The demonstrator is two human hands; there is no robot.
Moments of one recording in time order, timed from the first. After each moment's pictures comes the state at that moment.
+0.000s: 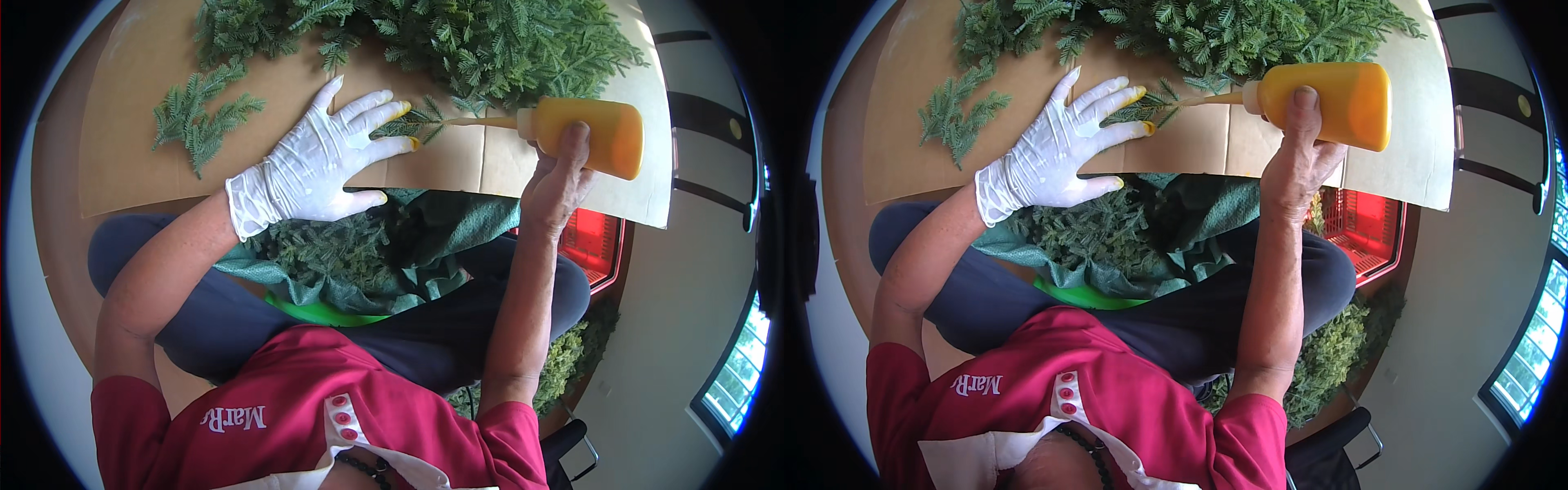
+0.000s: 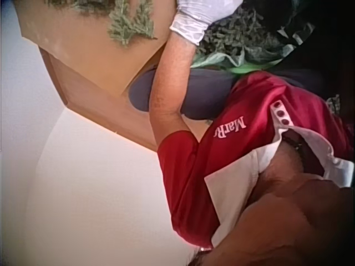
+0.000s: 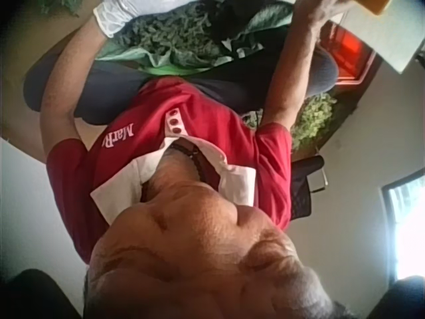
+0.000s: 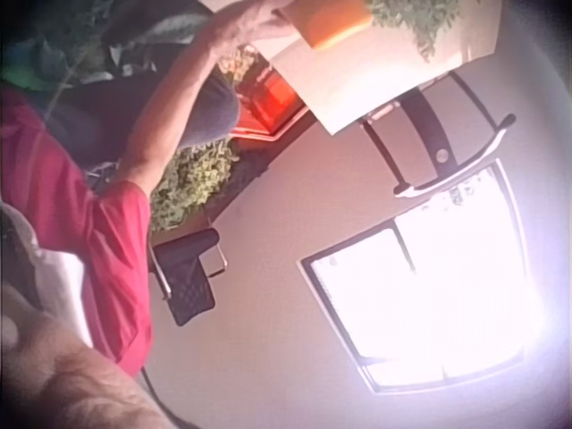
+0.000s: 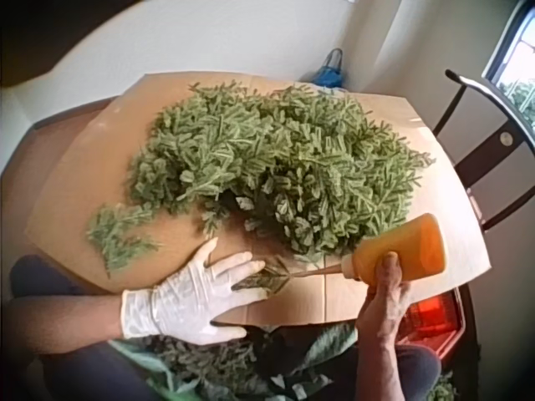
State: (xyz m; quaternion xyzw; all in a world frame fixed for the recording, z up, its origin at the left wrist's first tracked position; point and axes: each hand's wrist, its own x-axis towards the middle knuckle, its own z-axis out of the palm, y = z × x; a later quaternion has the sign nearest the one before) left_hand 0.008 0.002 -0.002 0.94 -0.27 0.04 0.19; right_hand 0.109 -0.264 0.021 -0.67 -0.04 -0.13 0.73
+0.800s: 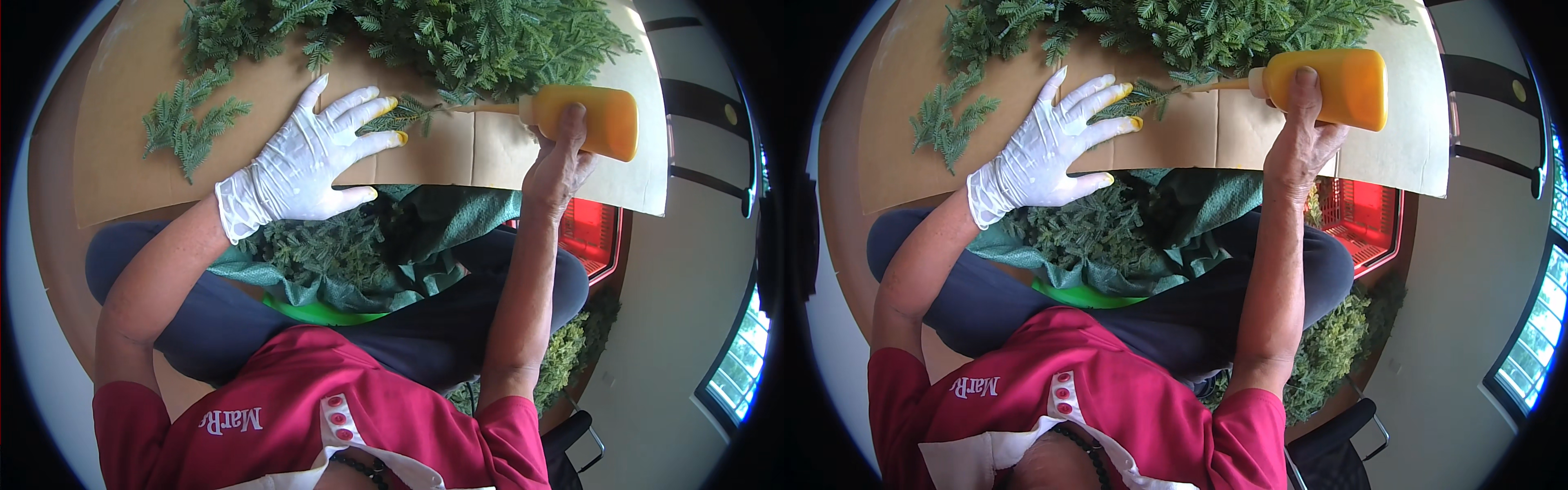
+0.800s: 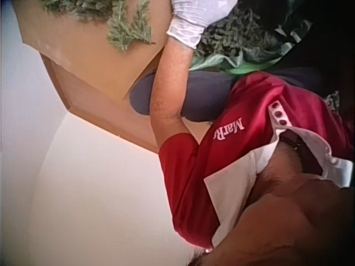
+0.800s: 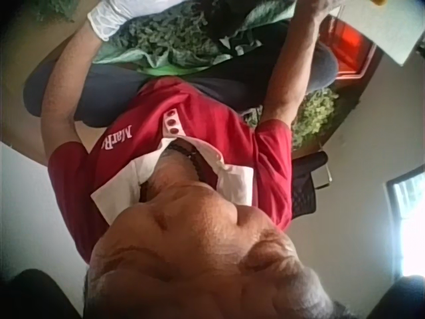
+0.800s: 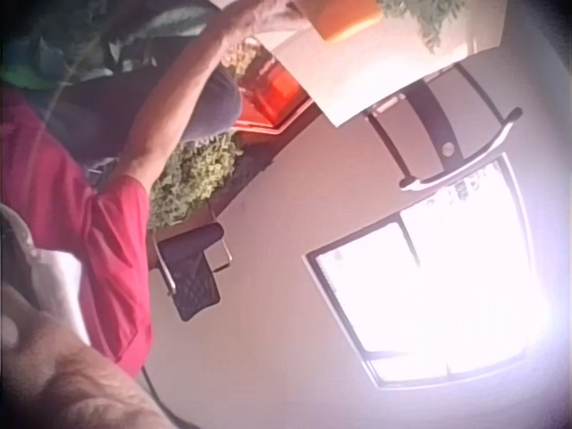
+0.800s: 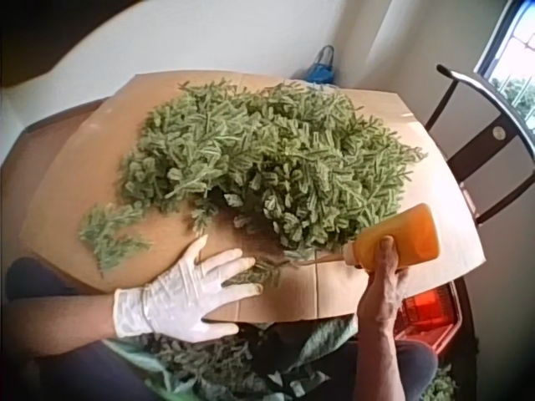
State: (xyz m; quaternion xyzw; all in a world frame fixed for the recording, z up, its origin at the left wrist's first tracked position) left_hand 0.008 0.001 -0.002 0.95 -0.27 0.05 0.18; right_hand 0.118 -0.270 0.020 -0.68 -0.02 -0.15 0.71
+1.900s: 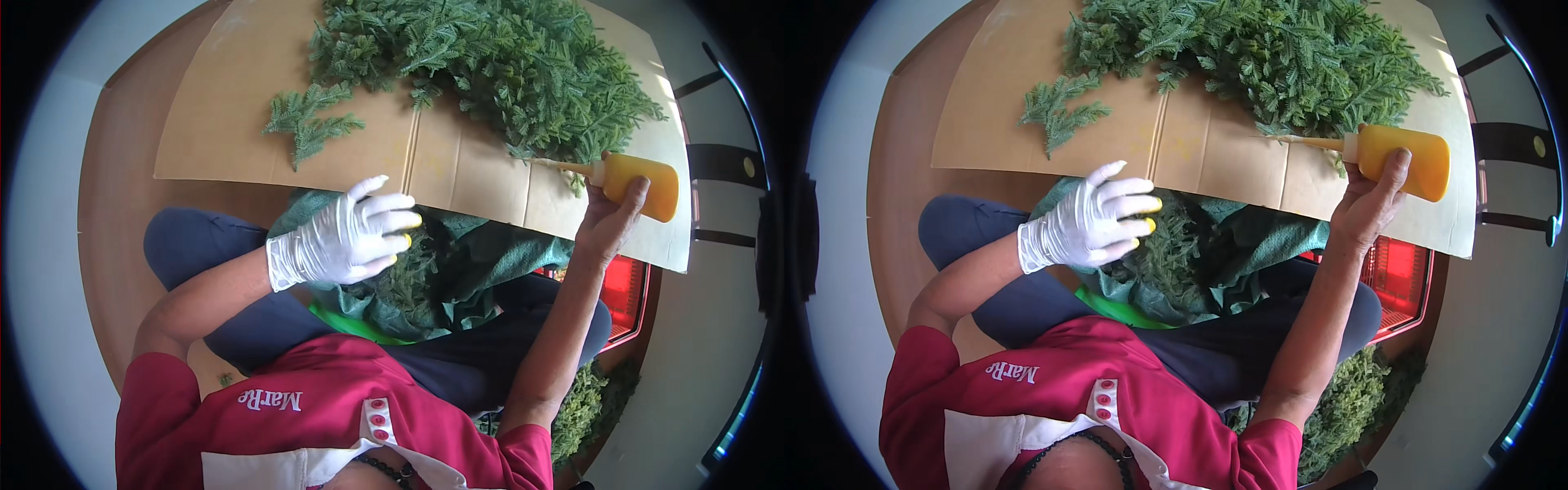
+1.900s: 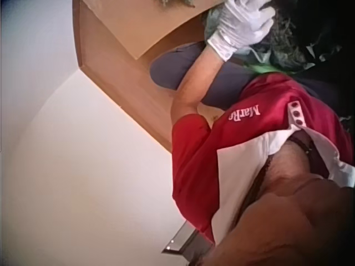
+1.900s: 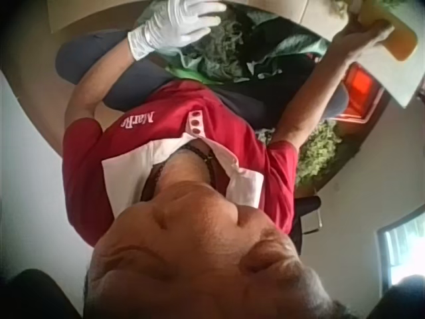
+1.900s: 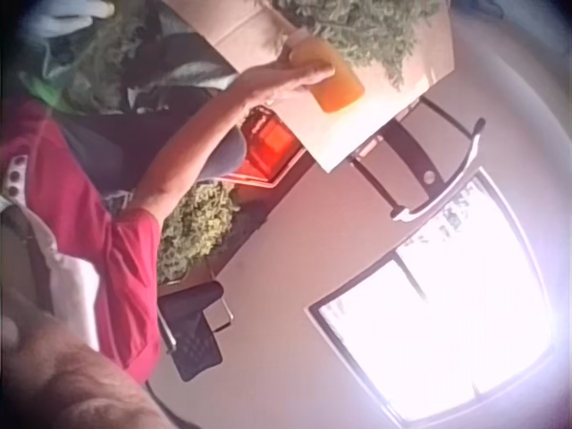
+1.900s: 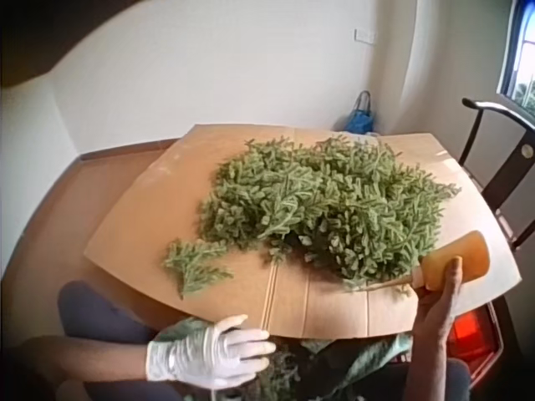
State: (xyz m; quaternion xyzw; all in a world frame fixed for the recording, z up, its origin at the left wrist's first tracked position) left_hand -0.085 0.015 0.019 0.93 -0.30 0.12 0.19; right_hand 0.116 -0.278 0.052 -0.56 -0.05 -0.11 0.82
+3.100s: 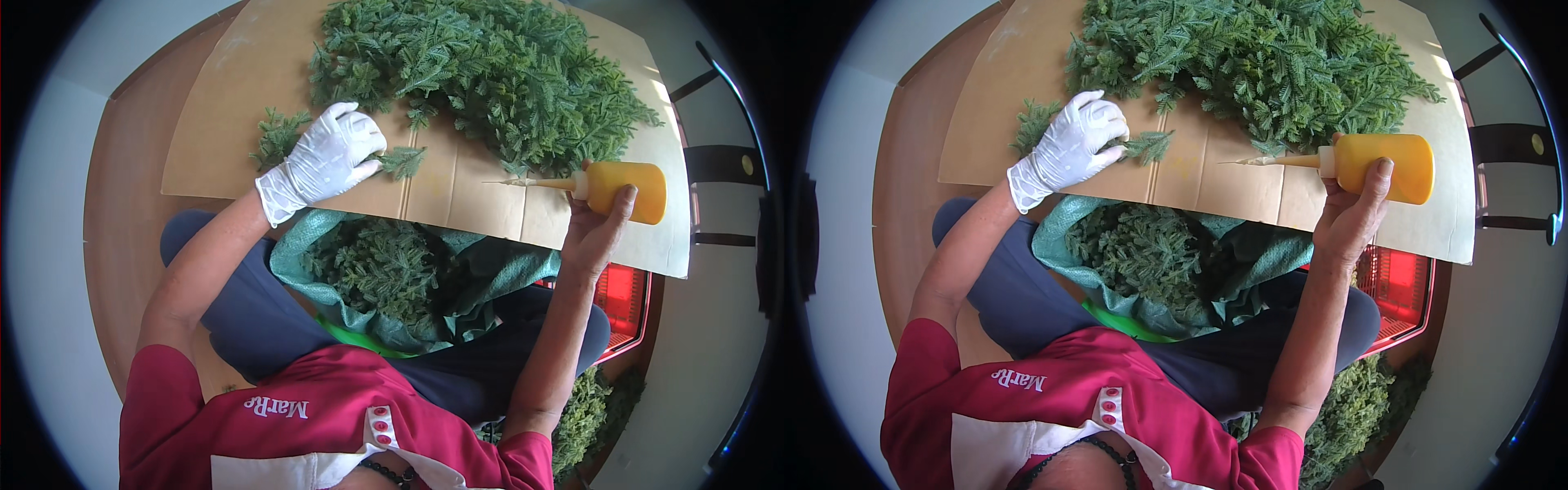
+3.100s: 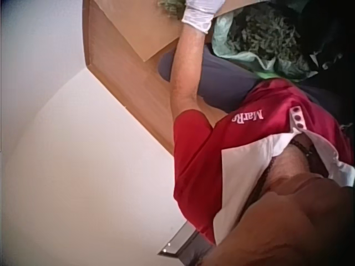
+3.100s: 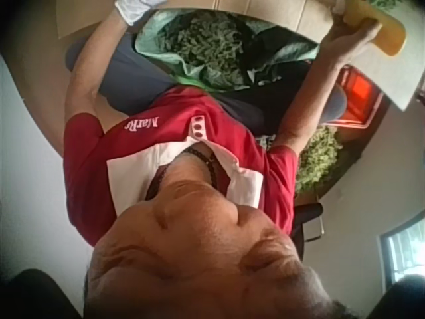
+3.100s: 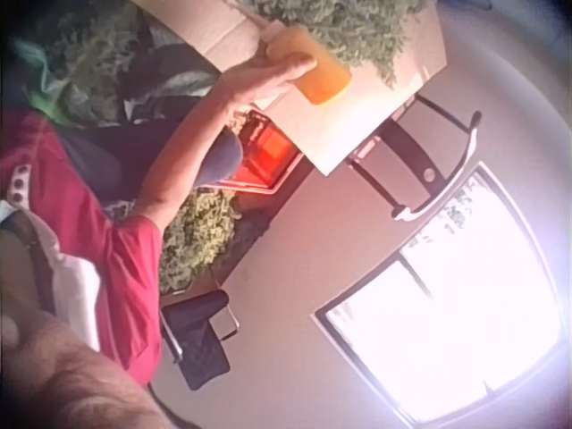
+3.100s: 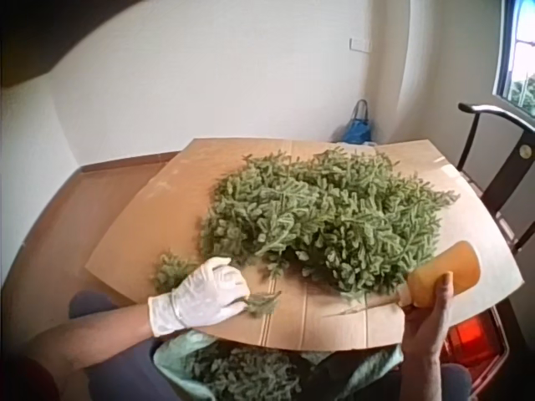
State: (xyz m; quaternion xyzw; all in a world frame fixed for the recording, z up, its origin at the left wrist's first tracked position) left_hand -0.006 0.083 0.034 0.96 -0.25 0.16 0.02; right_hand 0.101 -0.264 0.056 -0.53 -0.04 -0.04 0.85
